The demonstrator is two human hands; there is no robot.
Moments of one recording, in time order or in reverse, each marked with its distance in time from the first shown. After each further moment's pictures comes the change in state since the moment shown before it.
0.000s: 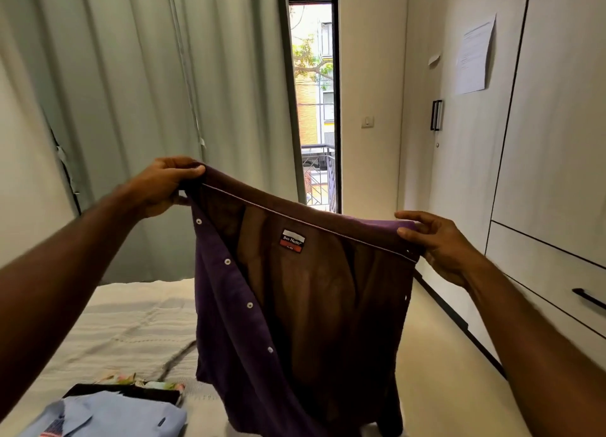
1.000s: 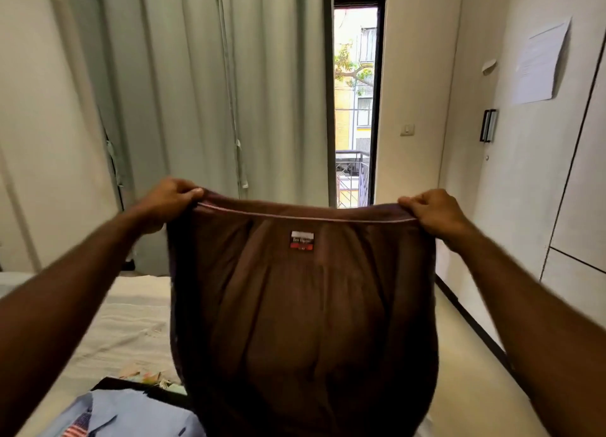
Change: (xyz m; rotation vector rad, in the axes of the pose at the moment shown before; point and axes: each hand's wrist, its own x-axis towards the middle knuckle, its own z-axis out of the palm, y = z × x) left_hand -0.003 -0.036 -0.061 0.614 0.242 -0.074; right_hand 0.092 -0.061 0.079 -0.695 0.205 -0.052
